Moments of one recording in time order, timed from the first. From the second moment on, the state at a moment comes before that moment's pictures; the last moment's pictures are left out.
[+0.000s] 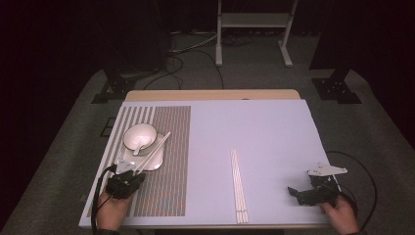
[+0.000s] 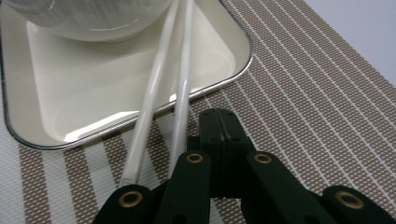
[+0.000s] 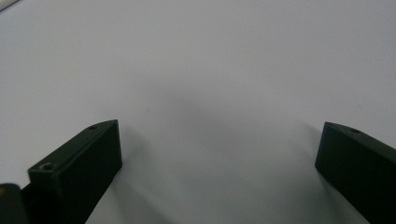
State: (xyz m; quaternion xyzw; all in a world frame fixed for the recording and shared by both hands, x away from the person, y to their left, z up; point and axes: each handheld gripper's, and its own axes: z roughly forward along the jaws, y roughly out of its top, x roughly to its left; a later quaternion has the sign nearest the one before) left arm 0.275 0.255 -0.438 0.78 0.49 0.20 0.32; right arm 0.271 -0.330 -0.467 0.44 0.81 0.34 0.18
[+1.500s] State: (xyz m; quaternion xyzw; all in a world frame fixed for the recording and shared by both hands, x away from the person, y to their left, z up) left arm 0.275 0.291 -0.436 0.76 0.53 0.23 0.30; right arm 0.271 -0.330 -0.467 0.43 0.81 0.34 0.18
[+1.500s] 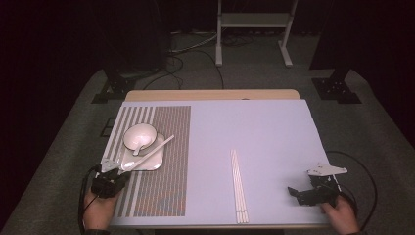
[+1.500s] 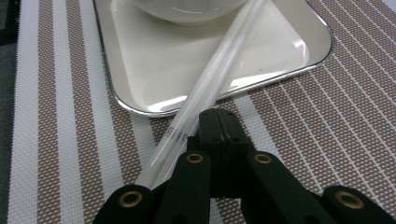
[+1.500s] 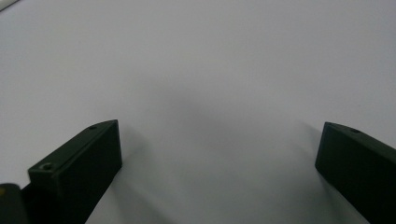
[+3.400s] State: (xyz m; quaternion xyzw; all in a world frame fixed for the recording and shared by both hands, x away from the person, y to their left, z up) left arm 0.303 0.328 -0.434 0.72 0.57 0.25 0.30; right arm 0.271 -0.330 -0.467 0.44 0.81 0.34 0.18
